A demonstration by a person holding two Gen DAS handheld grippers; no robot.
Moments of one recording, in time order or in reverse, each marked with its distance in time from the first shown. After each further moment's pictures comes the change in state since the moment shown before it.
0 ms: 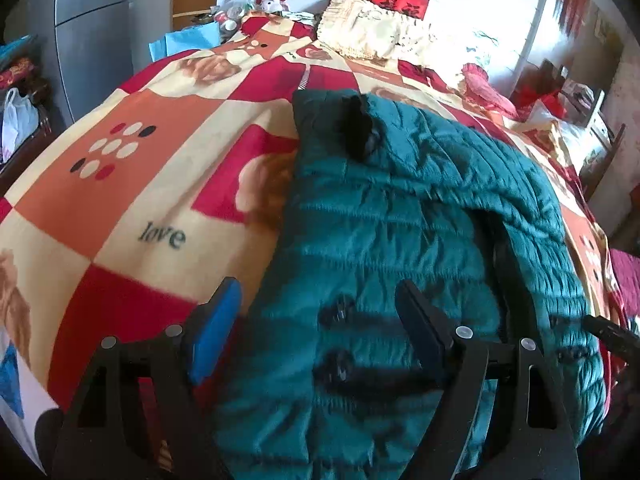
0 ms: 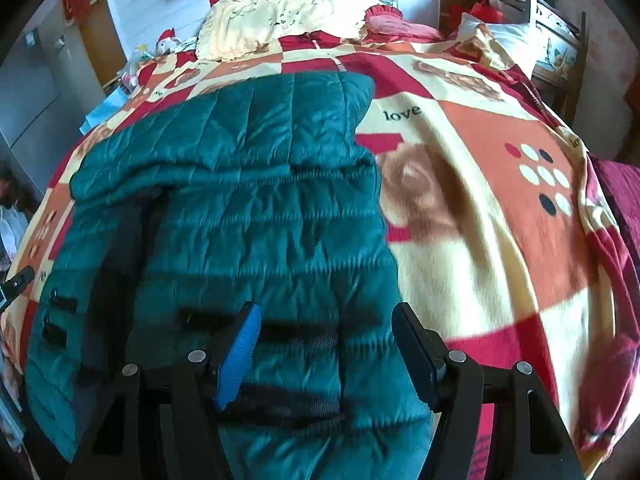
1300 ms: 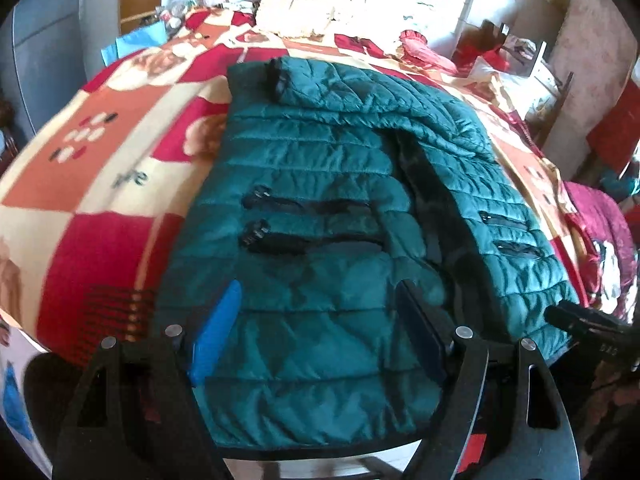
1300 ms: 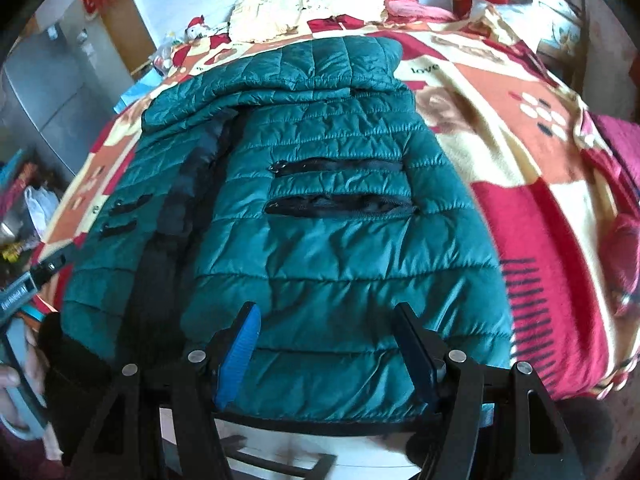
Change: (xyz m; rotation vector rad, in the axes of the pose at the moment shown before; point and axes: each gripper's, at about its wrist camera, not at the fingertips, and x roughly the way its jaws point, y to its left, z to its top) left arm -0.050 -0.035 -0.068 0.117 0.071 -0.153; right arm -0.058 0.035 -0.105 0.023 0.051 0.112
